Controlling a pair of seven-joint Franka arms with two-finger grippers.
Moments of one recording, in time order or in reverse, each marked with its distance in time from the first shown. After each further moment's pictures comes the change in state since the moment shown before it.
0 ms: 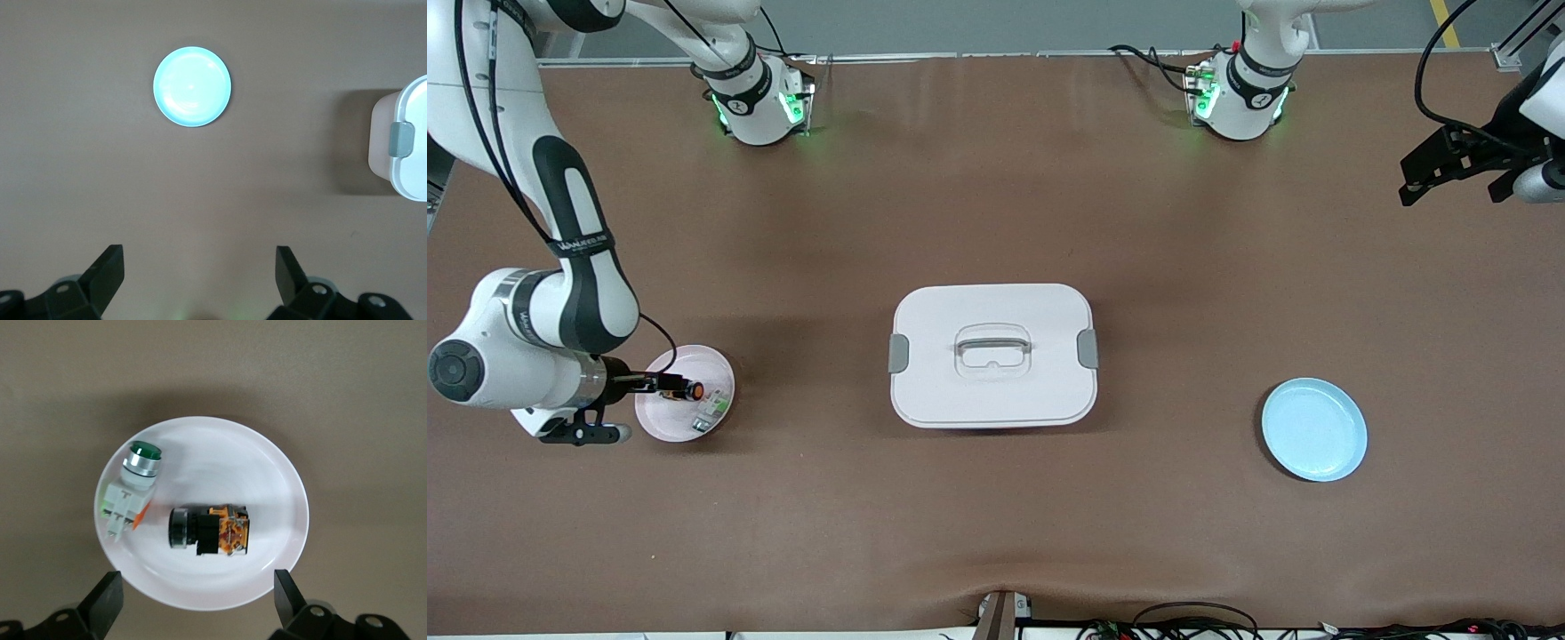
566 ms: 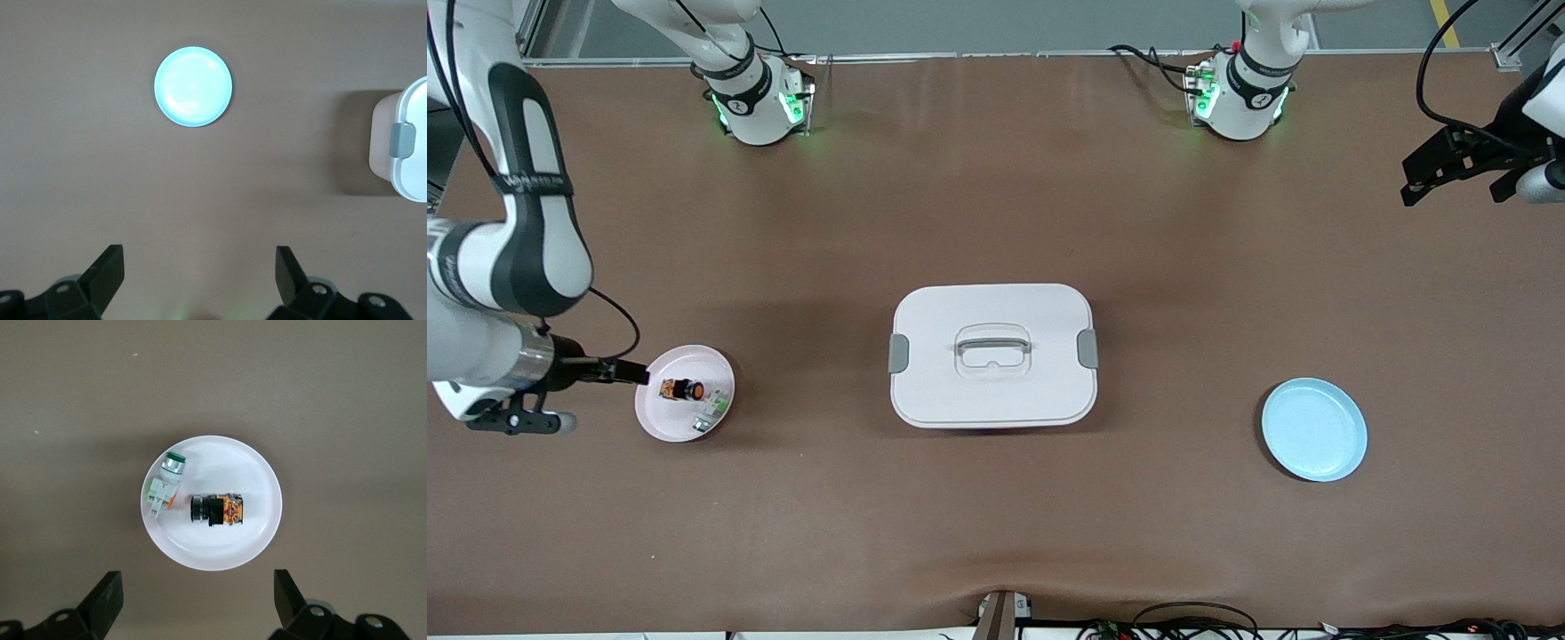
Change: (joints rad) left arm 0.002 0.000 0.001 0.000 0.000 0.000 0.000; right arm 0.004 -0.200 0.000 -0.019 0.000 -0.072 0.025
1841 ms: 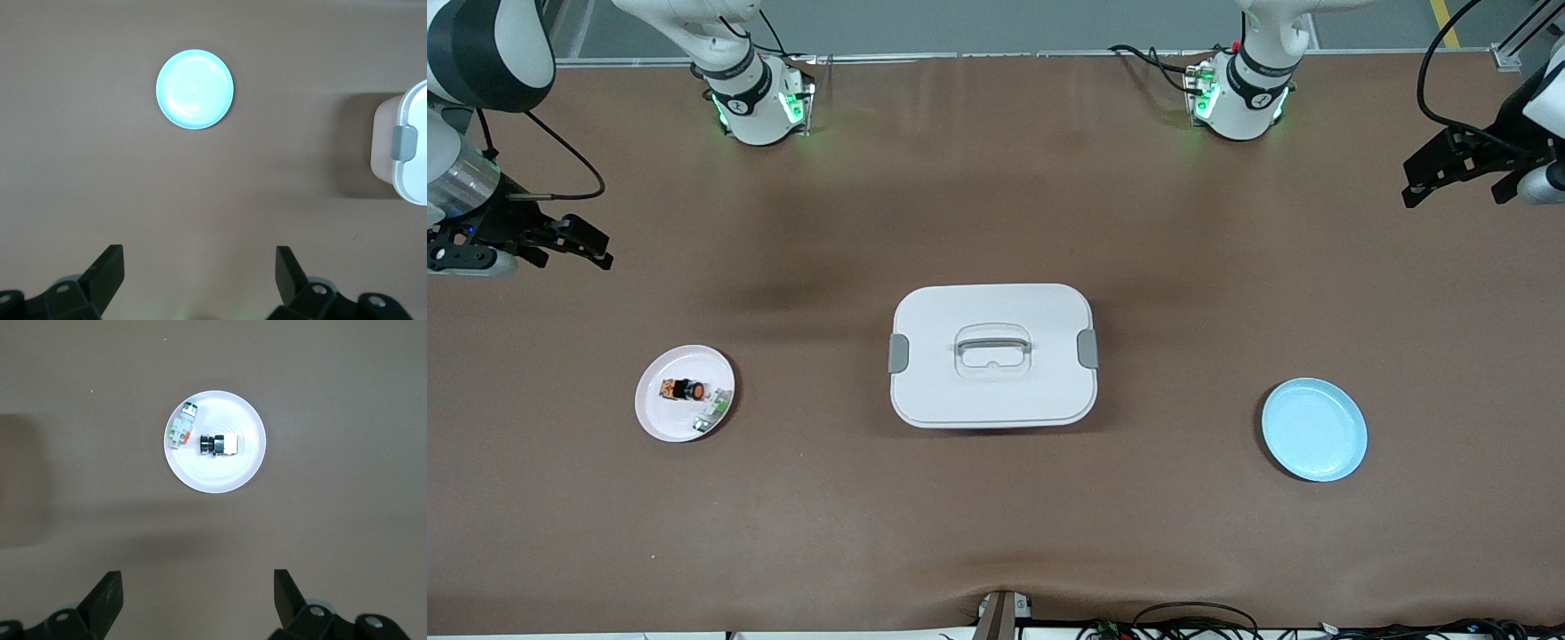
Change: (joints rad) left arm 0.000 0.000 0.000 -0.002 0.005 0.017 0.000; right arm 0.000 -0.548 0.002 -0.416 0.000 0.003 -0.007
